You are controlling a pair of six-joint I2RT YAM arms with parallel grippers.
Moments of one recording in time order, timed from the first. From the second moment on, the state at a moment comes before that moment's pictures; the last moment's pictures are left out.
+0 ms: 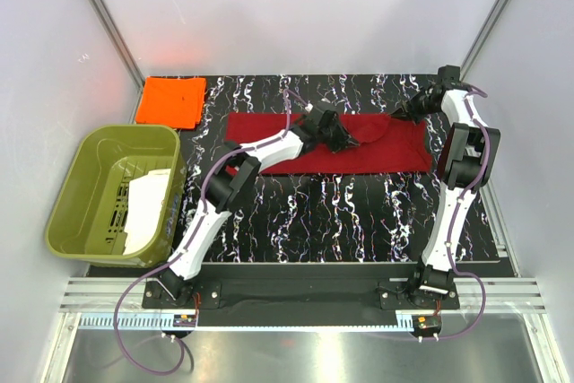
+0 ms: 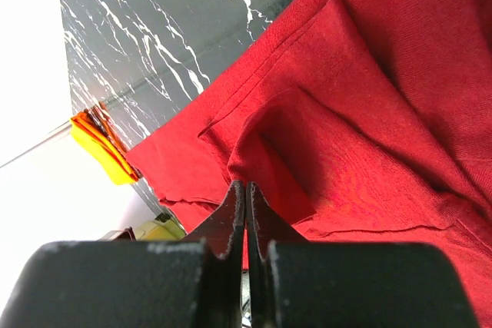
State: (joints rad) left arm -0.72 2.43 1.90 -0.06 0.22 -1.20; right arm -0.20 2.36 2.00 -0.71 -0.56 0.78
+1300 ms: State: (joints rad) left arm -0.59 2.54 2.07 -0.14 0.64 -1.06; right arm -0.26 2.16 1.82 -0.73 -0.47 0.75
